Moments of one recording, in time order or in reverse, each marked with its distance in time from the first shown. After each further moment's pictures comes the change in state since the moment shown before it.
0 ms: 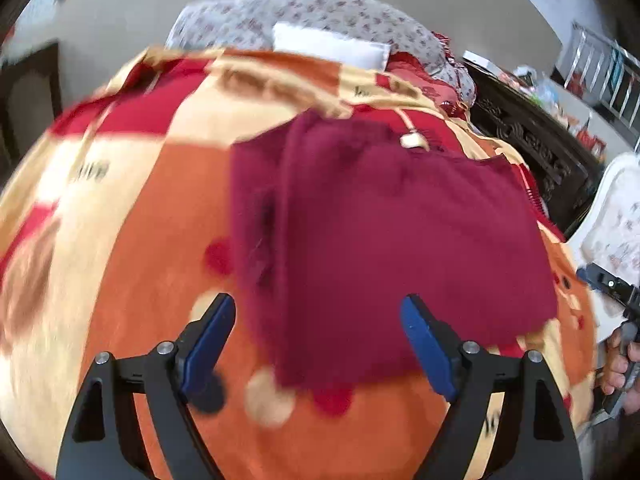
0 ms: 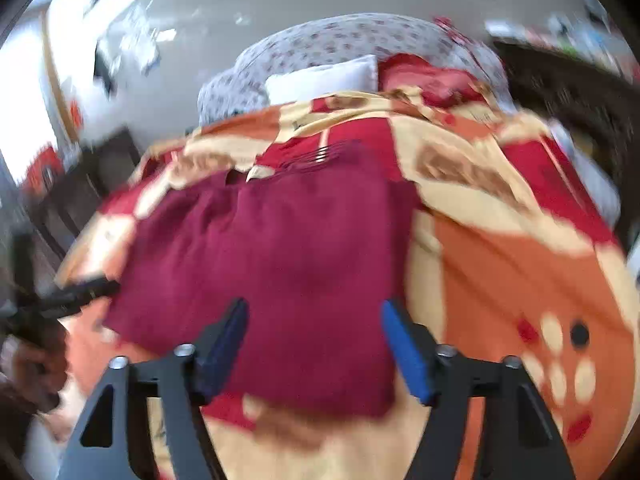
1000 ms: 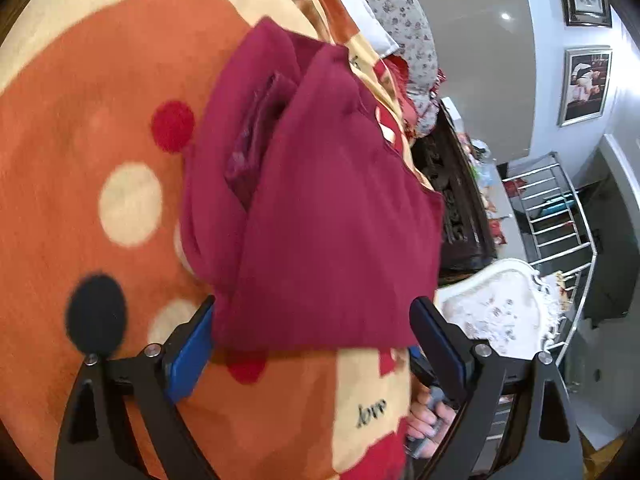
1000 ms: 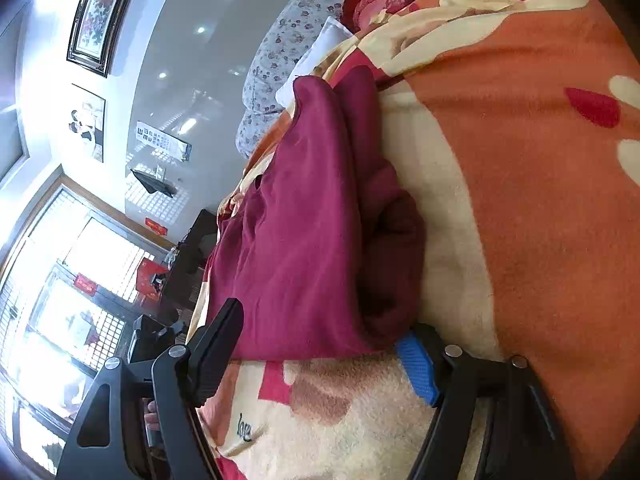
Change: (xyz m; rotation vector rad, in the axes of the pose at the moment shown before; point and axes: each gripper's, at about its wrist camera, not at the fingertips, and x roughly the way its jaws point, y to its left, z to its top) left arm 0.042 0.037 -0.020 -0.471 0.167 -0.528; right arm 0.042 -0.067 -0.088 0.434 -0.005 0.457
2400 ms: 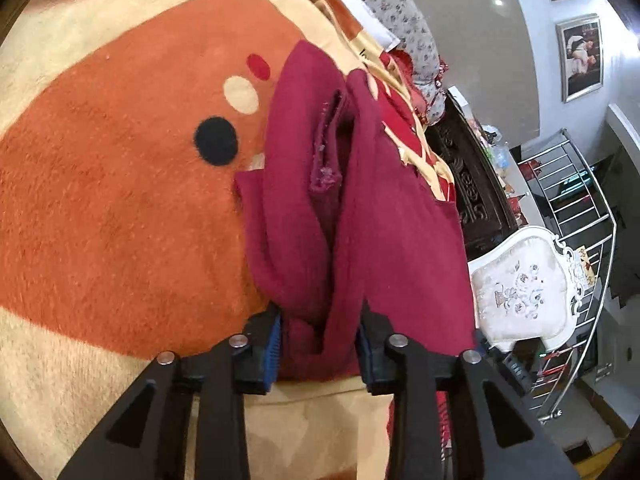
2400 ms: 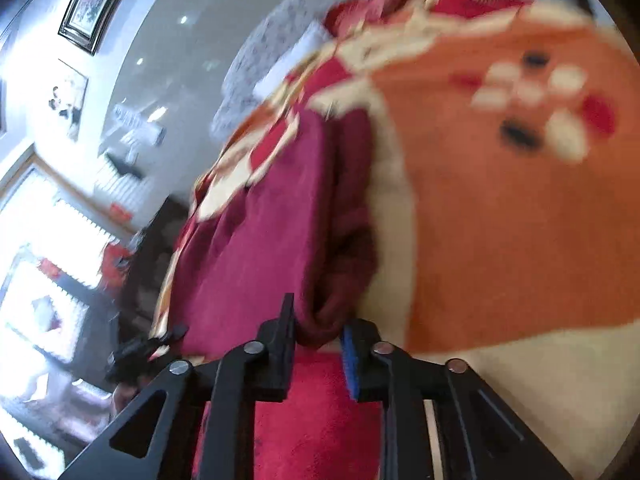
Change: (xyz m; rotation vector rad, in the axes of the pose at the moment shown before) left arm -0.051 0.019 -0.080 0.098 -0.047 0.112; right arm -0.084 0.035 -0.065 -0.082 -0.046 -0.239
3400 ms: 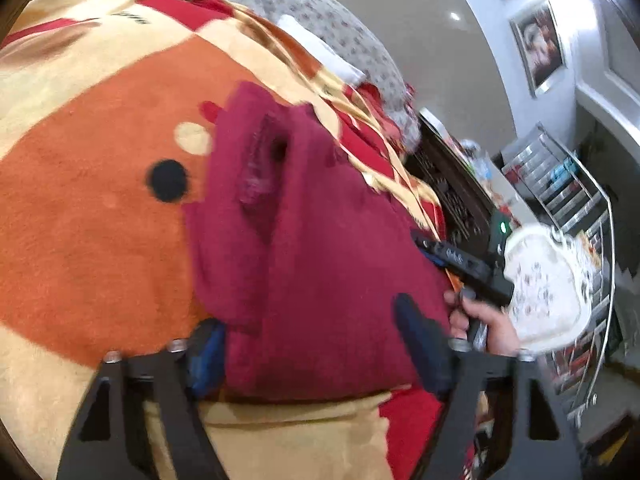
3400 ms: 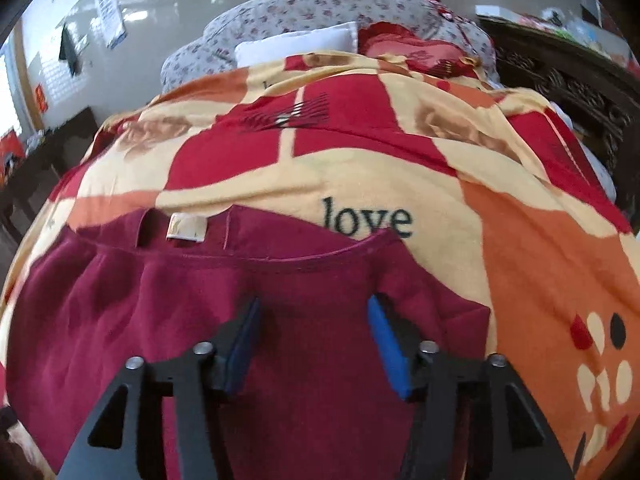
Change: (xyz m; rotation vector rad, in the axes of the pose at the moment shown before) left arm -0.005 -0.018 -0.018 0.097 -0.207 0.003; right arm 0.175 0.070 0.100 -0.444 0.063 -0.417
